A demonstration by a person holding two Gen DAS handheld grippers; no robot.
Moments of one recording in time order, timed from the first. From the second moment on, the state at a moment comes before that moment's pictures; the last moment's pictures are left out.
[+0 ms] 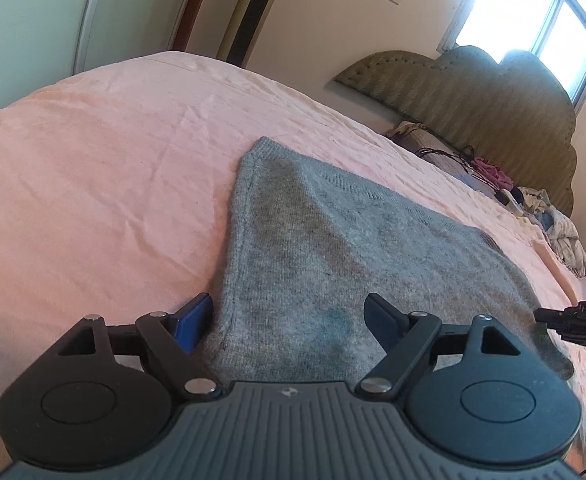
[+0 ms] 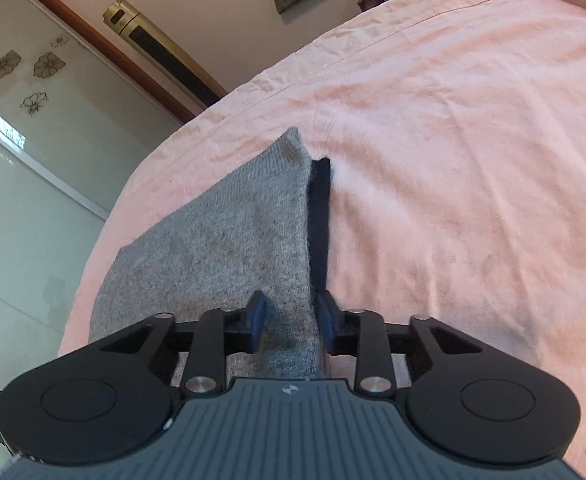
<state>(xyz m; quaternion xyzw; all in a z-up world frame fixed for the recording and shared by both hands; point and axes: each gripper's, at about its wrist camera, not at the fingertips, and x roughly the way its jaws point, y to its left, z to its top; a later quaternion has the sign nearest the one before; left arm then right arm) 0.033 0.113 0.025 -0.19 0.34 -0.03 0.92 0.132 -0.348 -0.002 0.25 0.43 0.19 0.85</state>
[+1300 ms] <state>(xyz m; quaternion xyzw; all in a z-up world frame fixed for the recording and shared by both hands) 0.012 0.118 0.035 -0.39 0.35 -0.04 0.85 0.038 -0.352 -0.027 0.40 0.39 0.20 0.80</state>
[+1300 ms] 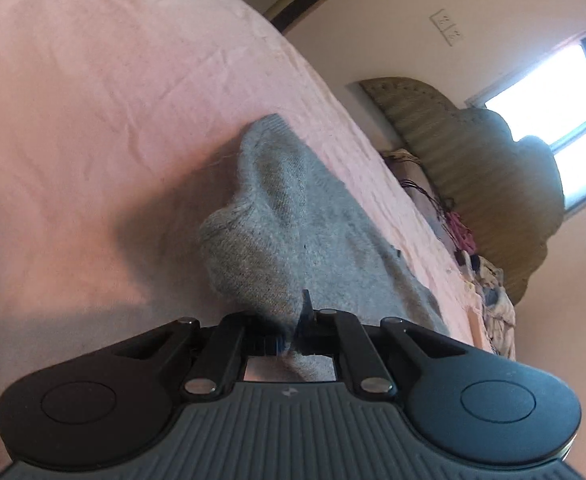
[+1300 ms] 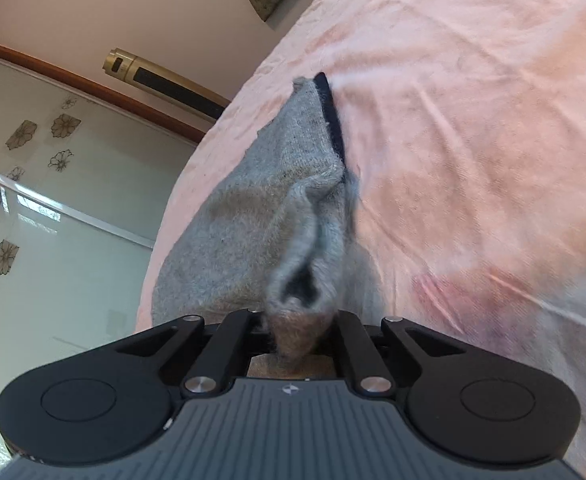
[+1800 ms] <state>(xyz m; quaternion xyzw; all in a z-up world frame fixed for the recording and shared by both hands) -0.027 0.131 0.007 -0.45 0.35 -0.03 0.82 -0.018 -0.388 -0.034 0.45 0.39 0.16 0.78</state>
